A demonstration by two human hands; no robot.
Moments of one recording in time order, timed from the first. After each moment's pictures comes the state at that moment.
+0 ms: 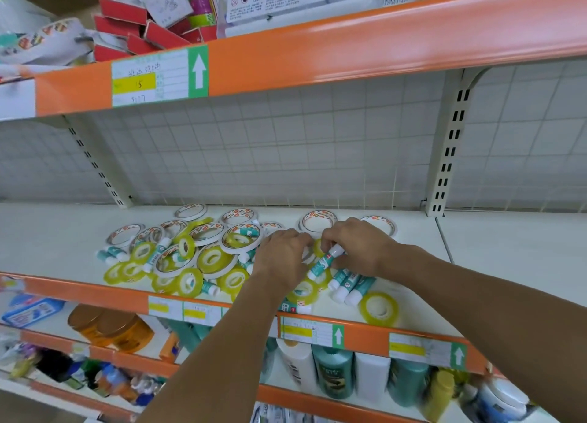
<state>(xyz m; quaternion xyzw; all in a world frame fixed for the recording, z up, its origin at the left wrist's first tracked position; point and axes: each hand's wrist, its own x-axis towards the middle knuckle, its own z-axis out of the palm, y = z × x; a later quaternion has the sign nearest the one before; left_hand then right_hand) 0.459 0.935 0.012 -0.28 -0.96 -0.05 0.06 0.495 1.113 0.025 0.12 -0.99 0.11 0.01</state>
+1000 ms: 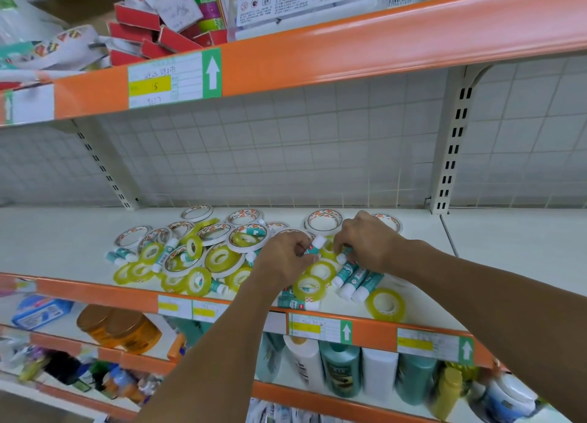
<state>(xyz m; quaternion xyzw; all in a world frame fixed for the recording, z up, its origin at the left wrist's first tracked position) 0.457 0.923 0.013 -0.20 -0.93 -0.30 -0.02 0.491 1.119 0.017 0.13 -0.99 0.01 0.04</state>
